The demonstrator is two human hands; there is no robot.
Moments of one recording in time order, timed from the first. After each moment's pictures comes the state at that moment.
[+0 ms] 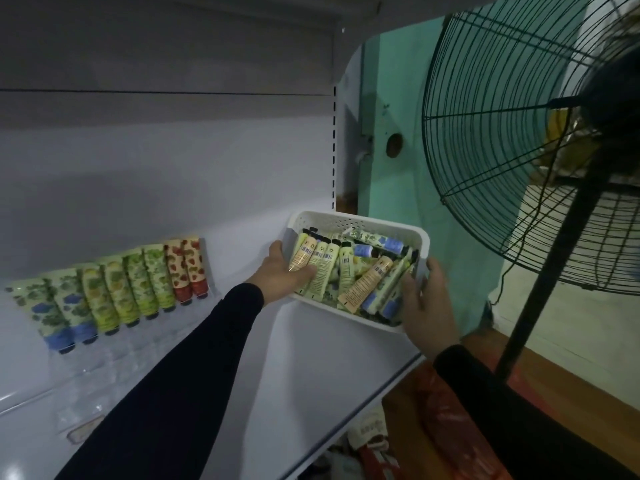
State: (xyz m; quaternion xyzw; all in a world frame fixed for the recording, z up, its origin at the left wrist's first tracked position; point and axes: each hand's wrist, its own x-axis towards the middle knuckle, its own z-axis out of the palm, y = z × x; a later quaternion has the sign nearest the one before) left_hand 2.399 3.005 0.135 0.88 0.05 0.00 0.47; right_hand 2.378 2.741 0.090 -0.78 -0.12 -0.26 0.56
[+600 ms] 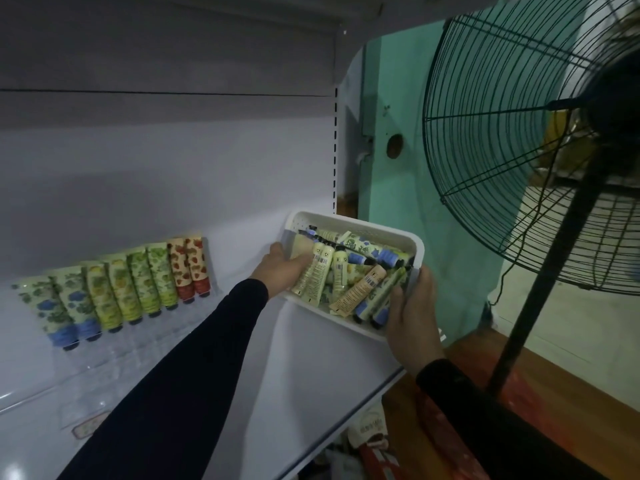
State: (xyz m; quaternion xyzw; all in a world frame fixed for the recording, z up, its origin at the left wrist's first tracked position) left_hand 2.400 2.996 0.141 0.88 0.08 0.02 0.47; right_hand 2.360 2.762 0.079 -0.80 -0.16 -0.33 0.49
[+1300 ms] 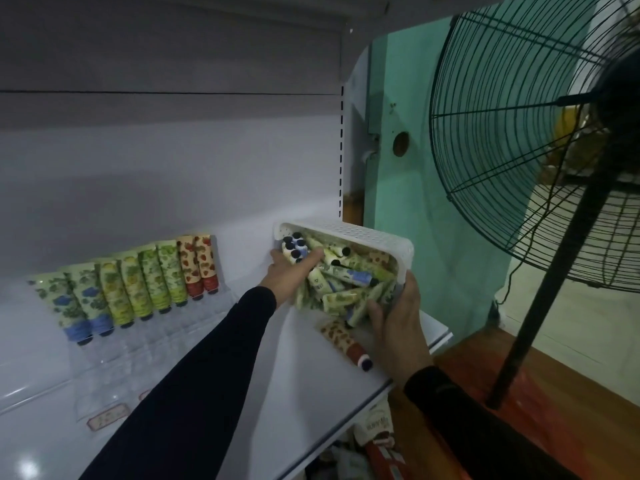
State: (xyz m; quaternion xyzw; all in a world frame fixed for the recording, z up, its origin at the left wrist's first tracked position) left_hand 2.397 2.993 0.124 0.81 0.13 0.01 0.57; right_hand 2.348 2.786 0.060 -0.84 -0.14 -0.27 0.44
